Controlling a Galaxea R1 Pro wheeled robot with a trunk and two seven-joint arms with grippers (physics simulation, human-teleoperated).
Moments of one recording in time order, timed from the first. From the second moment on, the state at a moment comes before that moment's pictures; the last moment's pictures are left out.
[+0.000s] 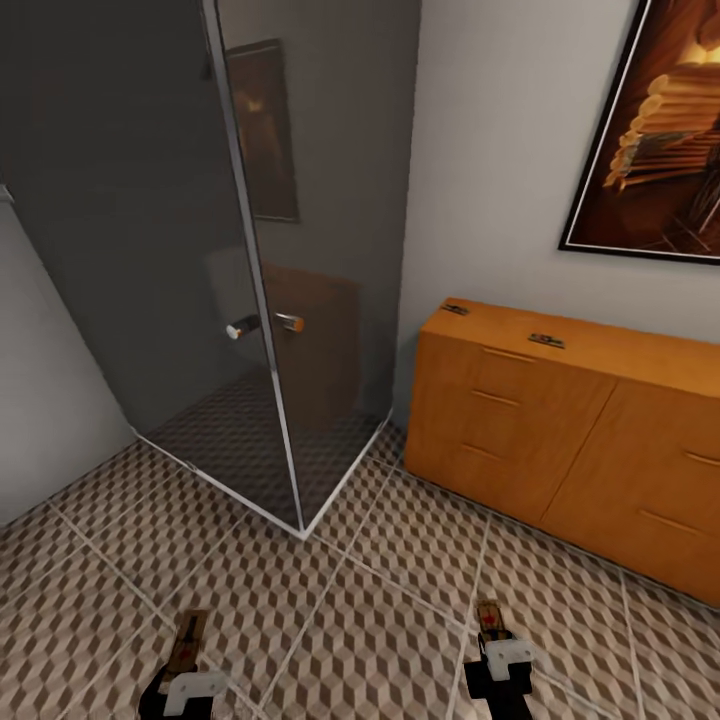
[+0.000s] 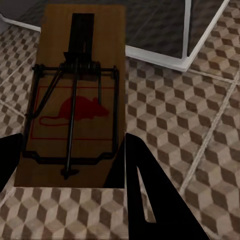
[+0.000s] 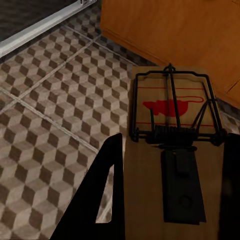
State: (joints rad) left arm -0.43 0.04 -0.40 0.08 0.26 -0.80 0.25; right arm -0.33 -0.01 0.29 -0.32 -0.03 -0.56 -0.27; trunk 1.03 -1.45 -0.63
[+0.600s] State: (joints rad) left arm -0.43 0.04 -0.40 0.08 0.26 -0.80 0.25; right arm -0.33 -0.01 0.29 -0.32 -0.03 -0.56 -0.27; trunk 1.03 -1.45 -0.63
